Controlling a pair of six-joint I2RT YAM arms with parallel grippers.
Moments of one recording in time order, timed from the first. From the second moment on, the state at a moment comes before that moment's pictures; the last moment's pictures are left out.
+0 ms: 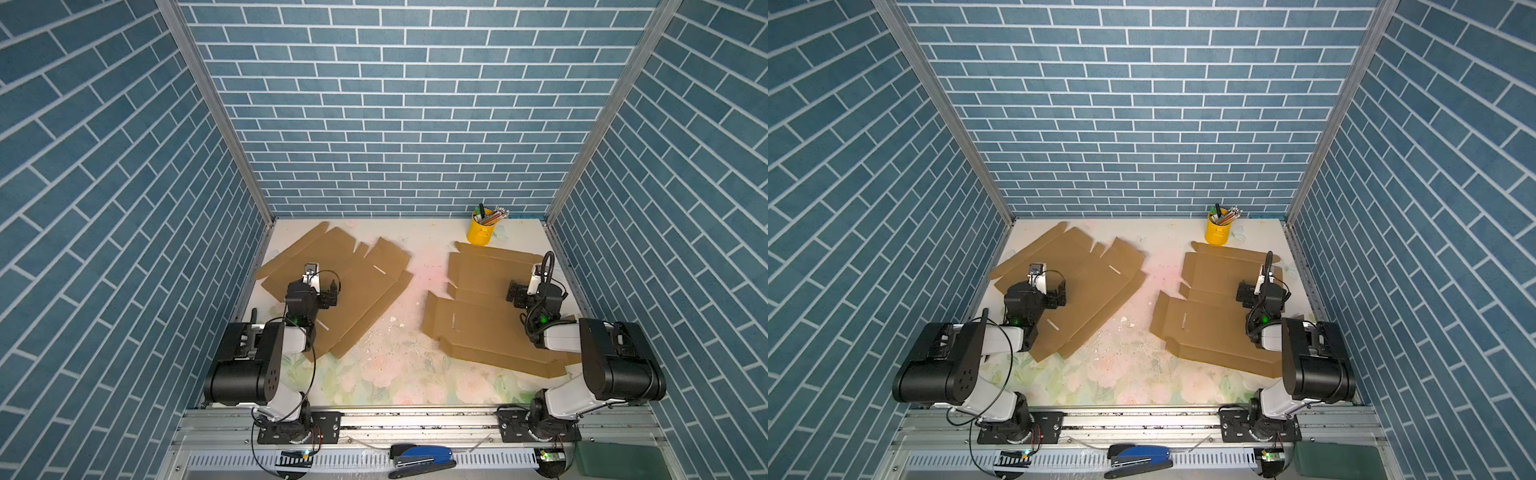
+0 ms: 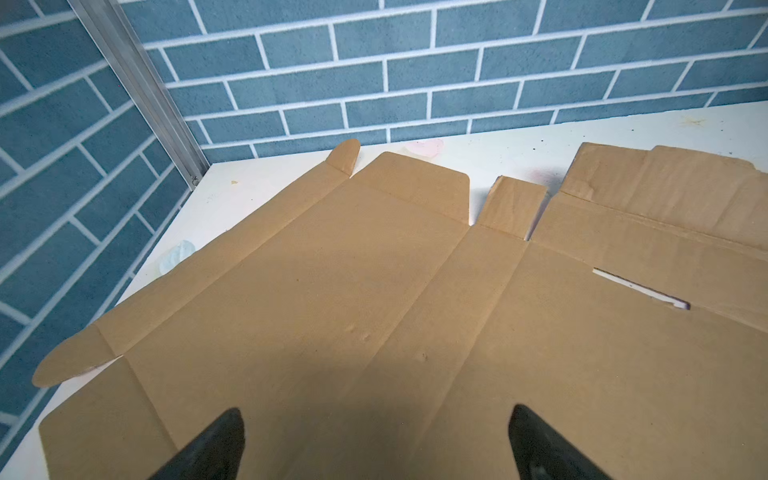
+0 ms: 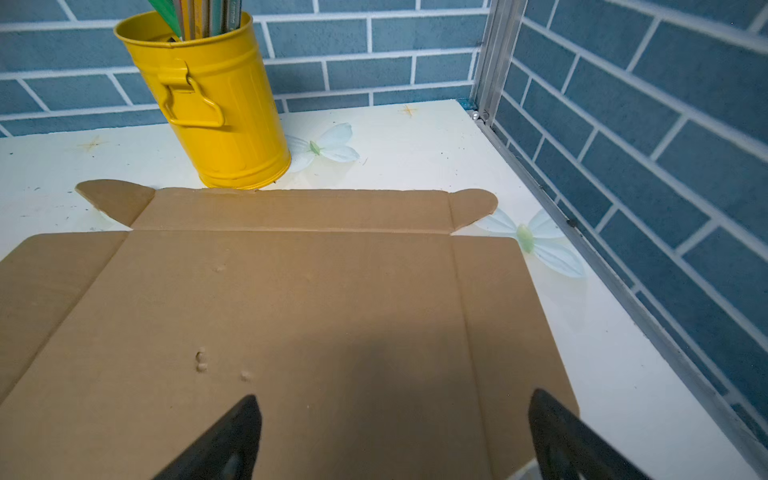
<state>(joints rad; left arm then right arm) -0.01 1.53 0.37 0.81 -0.01 0.08 -0.04 1.53 0.38 0.75 0.08 0.02</state>
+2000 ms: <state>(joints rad) -0.32 1.08 0.54 0.27 -0.55 -0.06 0.01 1.07 0.70 -0.07 0.24 0.33</state>
